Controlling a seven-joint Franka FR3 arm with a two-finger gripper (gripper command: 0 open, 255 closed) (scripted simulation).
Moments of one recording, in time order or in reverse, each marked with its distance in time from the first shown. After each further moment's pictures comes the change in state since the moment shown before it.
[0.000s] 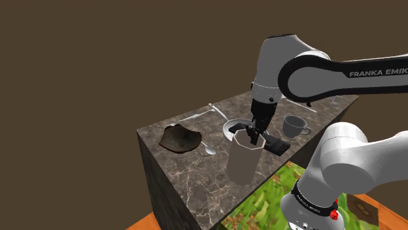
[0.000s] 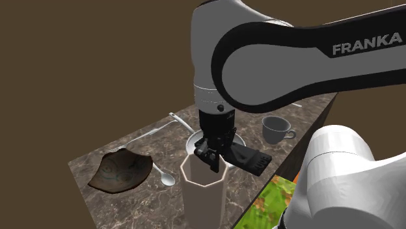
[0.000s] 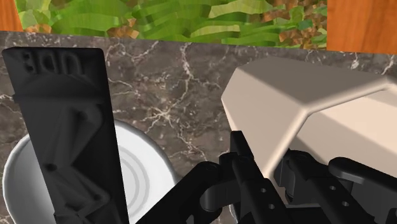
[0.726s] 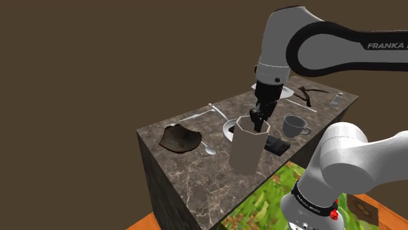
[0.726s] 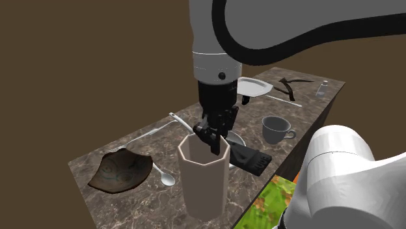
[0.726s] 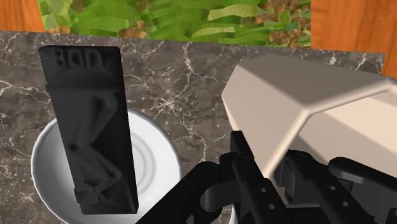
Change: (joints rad) arm -0.008 0.004 -0.013 0.149 -0.014 -0.146 0.000
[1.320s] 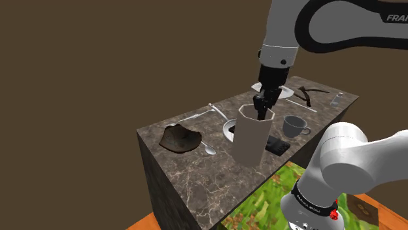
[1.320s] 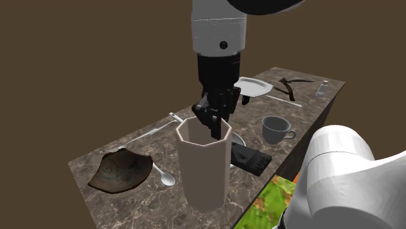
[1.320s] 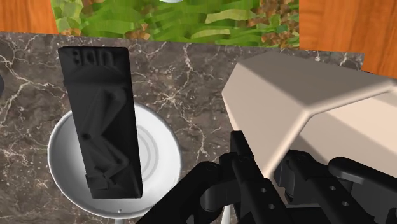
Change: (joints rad) arm -0.001 0.019 -0.003 0.130 -0.004 -0.110 0.007
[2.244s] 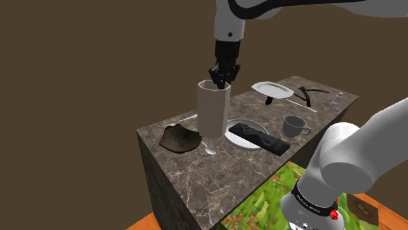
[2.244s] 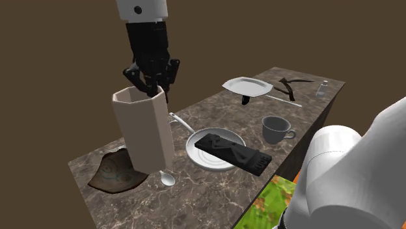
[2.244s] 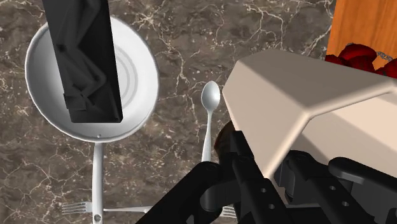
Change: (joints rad) arm -0.019 0.520 0.014 0.437 -0.014 0.083 0.008
